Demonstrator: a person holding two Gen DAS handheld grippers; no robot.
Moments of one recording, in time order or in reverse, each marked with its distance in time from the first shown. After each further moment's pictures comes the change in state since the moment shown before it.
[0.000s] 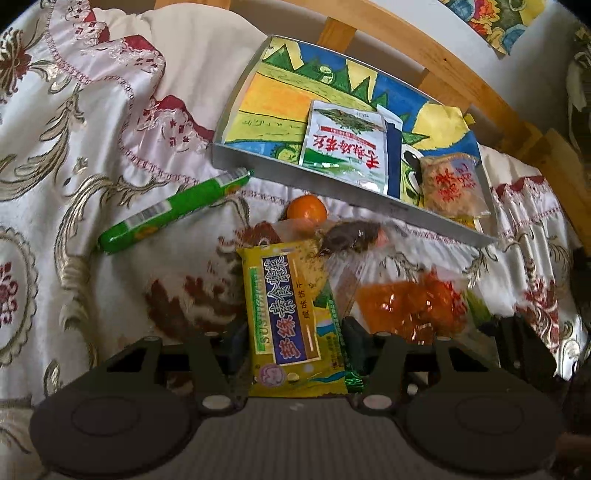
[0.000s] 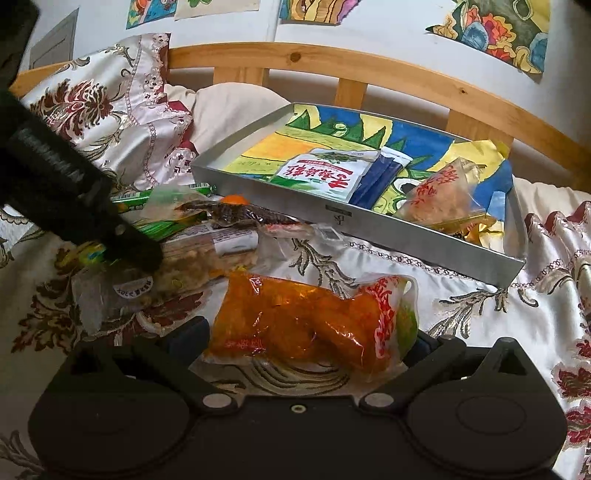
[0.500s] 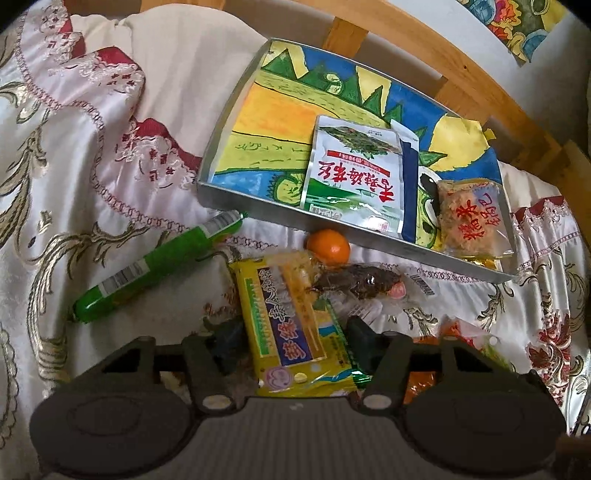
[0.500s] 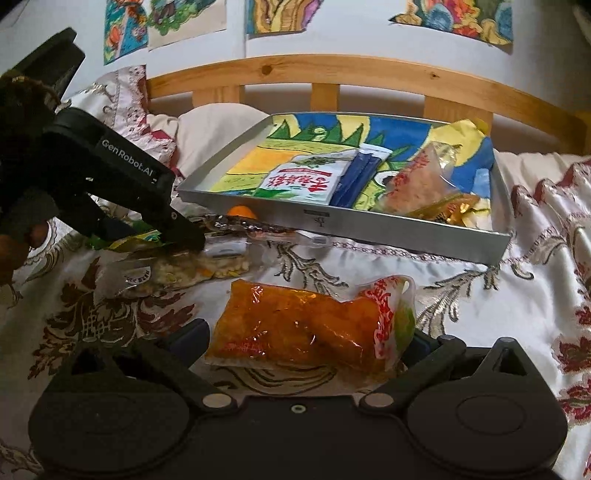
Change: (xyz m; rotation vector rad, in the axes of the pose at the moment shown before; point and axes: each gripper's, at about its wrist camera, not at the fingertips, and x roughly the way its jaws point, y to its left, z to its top) left arm 0.031 -0.004 0.047 -0.016 0.010 0.020; right arm -0.007 -0.018 -0.003 0.129 -0.031 0.043
